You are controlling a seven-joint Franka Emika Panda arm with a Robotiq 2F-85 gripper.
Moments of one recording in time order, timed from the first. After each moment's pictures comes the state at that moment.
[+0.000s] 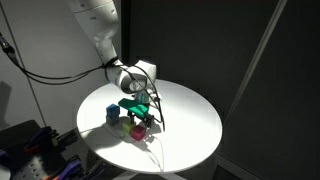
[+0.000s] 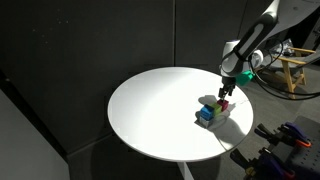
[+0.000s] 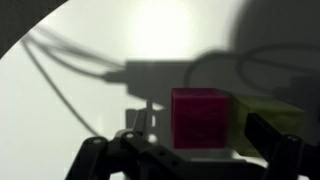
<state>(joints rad) -0.16 0.55 -0.09 -2.19 -0.03 2.61 -0.28</state>
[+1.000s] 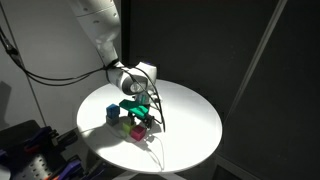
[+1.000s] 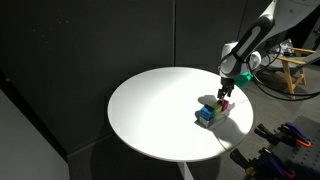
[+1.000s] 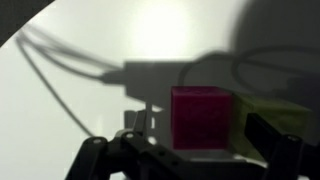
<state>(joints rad) -0.16 0.57 -0.09 -2.17 -0.03 2.61 -0.28</state>
